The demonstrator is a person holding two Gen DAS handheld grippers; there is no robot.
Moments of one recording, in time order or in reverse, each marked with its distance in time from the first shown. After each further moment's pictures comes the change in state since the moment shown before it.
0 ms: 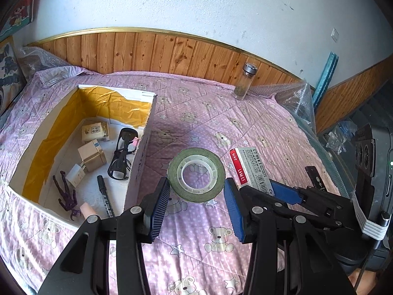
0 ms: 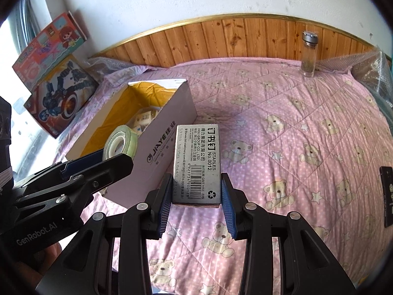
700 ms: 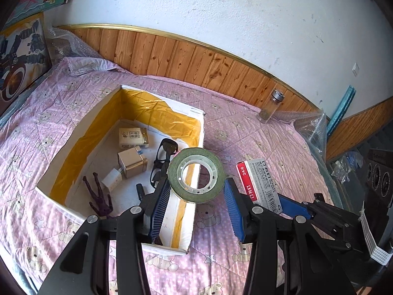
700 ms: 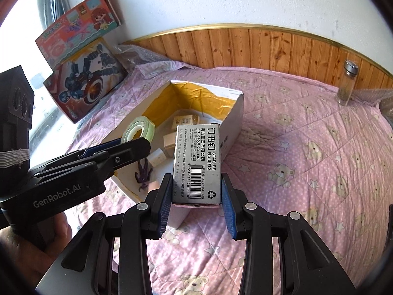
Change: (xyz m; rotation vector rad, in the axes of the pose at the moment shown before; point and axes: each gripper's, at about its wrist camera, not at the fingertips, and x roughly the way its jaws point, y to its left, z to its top) left arm -0.027 0.090 0.018 -0.147 -0.059 0.038; right arm 0.024 0.083 0.029 -0.147 0.006 0.078
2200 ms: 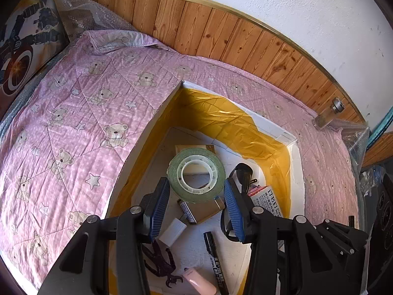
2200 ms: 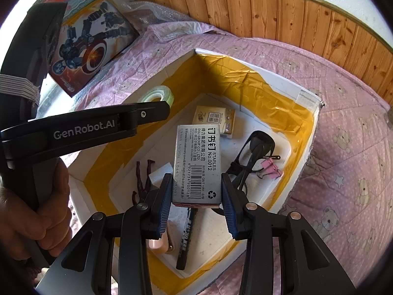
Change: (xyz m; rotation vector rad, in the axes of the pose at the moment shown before) left arm 0.113 0.121 0.089 -0.094 0.180 0.161; right arm 0.164 0.027 0.071 -0.102 0.234 0.090
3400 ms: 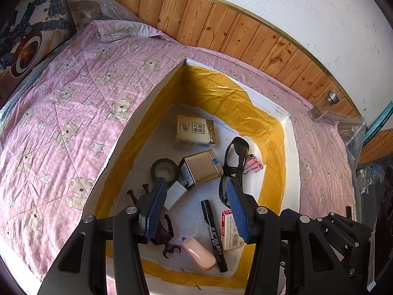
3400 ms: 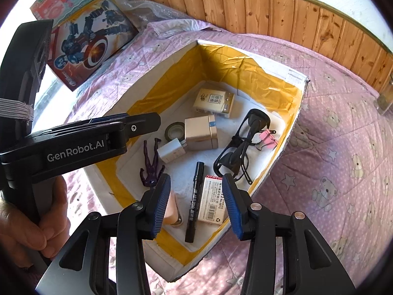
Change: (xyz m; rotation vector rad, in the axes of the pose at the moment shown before) left arm -0.033 -0.005 -0.051 -0.018 0.006 -0.006; right arm -0.036 0.023 -0.046 0.014 -0.004 -0.040
